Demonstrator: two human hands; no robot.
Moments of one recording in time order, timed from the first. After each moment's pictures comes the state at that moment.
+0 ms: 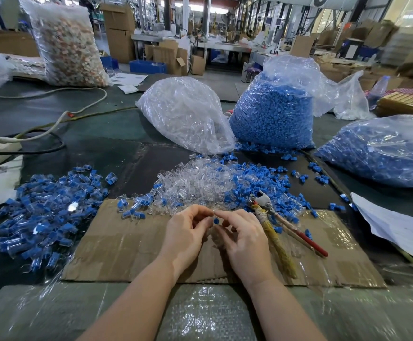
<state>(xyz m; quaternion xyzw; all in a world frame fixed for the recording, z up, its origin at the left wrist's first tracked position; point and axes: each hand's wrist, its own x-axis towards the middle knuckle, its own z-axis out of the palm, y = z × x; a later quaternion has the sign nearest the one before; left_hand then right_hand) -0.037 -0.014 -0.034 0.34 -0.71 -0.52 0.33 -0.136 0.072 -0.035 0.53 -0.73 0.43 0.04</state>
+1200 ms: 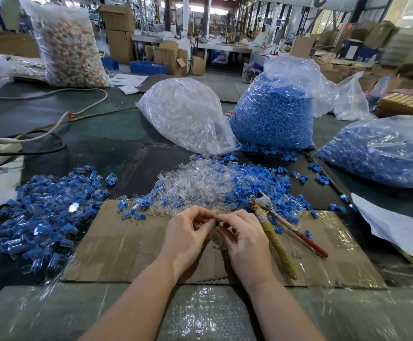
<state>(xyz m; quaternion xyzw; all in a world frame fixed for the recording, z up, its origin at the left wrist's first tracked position) -0.037 -0.012 -0.028 0.32 -0.72 -0.51 0.35 -0.135 0.073 -0.033 0.55 -0.72 0.42 0.06</state>
